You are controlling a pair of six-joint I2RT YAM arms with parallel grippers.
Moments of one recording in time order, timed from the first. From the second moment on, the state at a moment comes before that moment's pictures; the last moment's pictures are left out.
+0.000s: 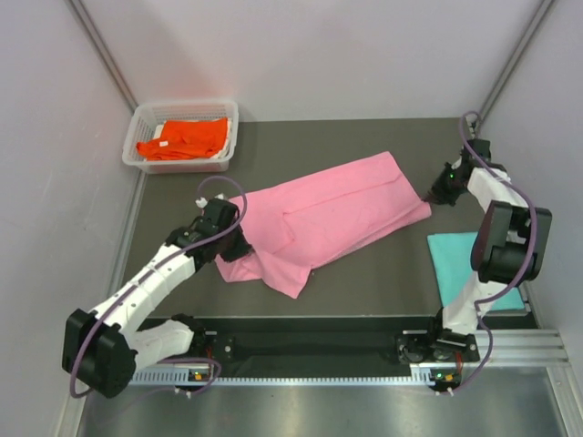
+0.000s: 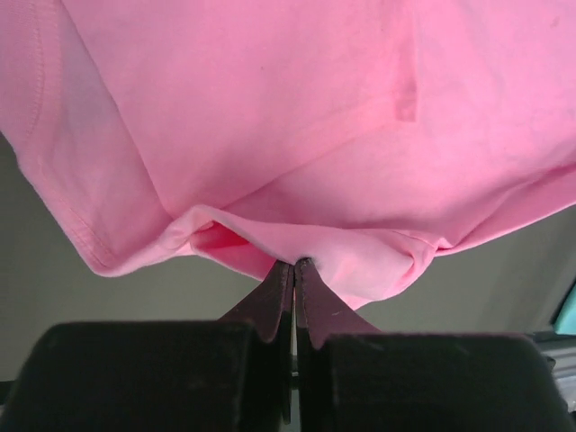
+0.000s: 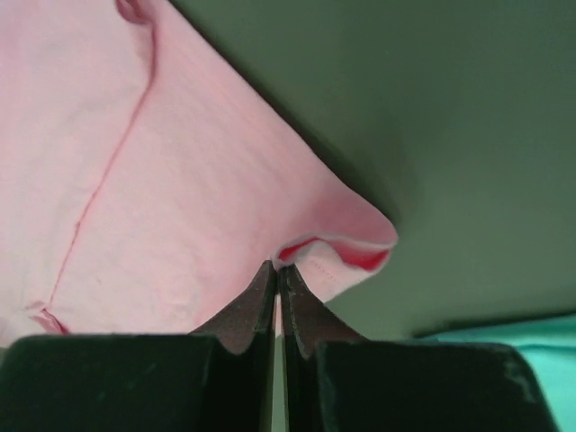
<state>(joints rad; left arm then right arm) -0.48 1.08 0.78 -0.63 -0.03 -0.86 -0.23 1.75 1.25 -0.57 -0.27 0.45</state>
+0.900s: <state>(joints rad) -0.21 1.26 0.93 -0.62 0.01 -0.81 -0.14 2.19 1.78 -0.71 -0.34 0.45</state>
